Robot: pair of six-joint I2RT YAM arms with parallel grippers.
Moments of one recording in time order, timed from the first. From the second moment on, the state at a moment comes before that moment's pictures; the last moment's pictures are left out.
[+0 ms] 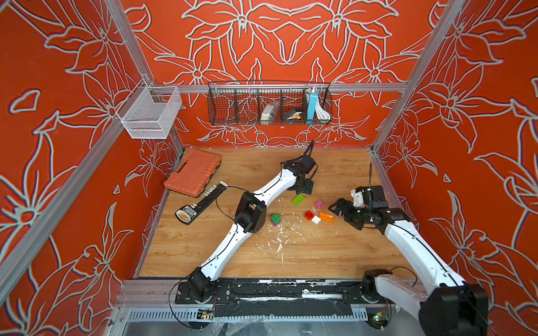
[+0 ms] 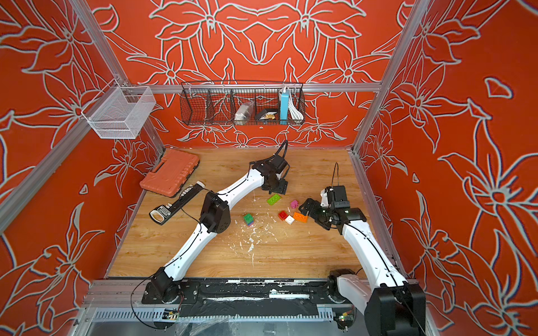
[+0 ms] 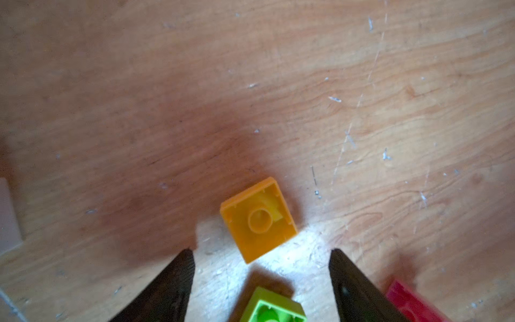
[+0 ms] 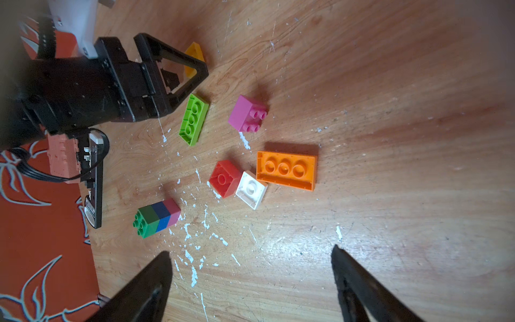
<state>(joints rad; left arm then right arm) -0.67 2.70 2.63 -1.06 0.01 -0.42 0.12 1.05 0.74 -0.68 -0.37 0.60</state>
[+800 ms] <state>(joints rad) -0.68 2.77 2.70 -1.04 -0.04 -0.40 0.12 1.05 0.74 -0.69 -0.37 0.60</state>
